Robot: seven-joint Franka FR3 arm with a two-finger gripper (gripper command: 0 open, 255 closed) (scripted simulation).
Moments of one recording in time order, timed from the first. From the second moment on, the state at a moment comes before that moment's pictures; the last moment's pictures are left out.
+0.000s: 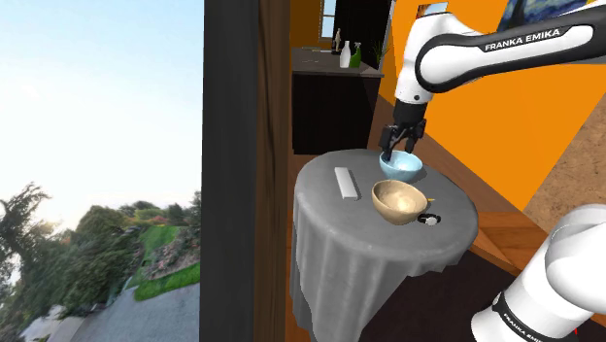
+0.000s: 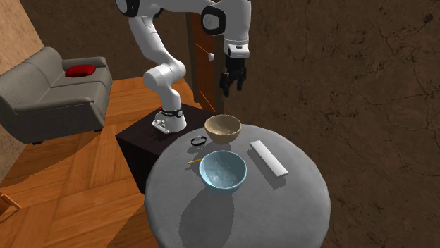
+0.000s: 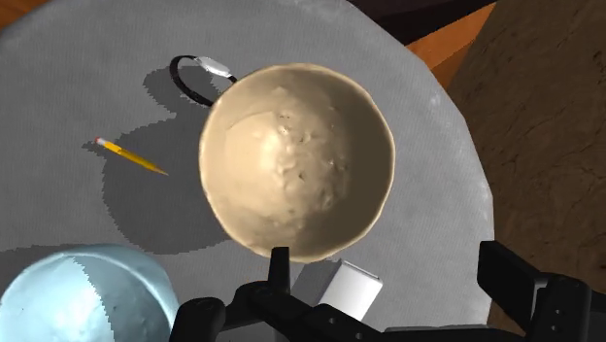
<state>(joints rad) -0.06 -0.46 -0.01 -2.37 -0.04 1.91 0.14</state>
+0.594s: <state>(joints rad) -0.09 -0.12 -0.02 -2.25 -0.04 2.13 0.24</state>
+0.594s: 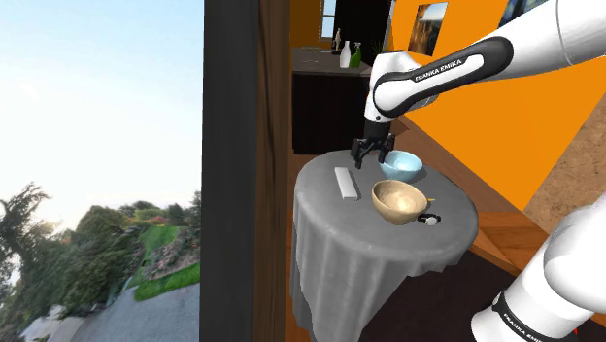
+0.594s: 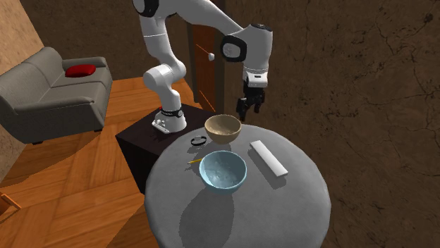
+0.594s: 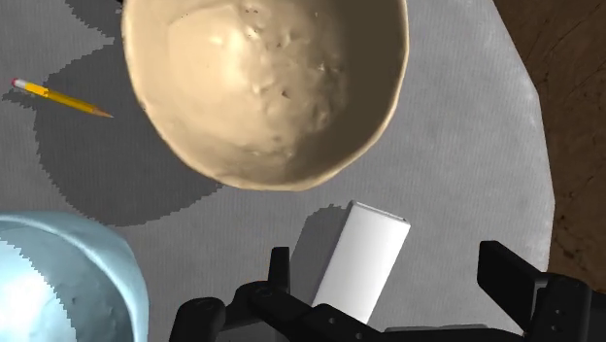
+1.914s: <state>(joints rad) -0.12 0.42 -0.05 -1.93 0.00 2.35 0.35</state>
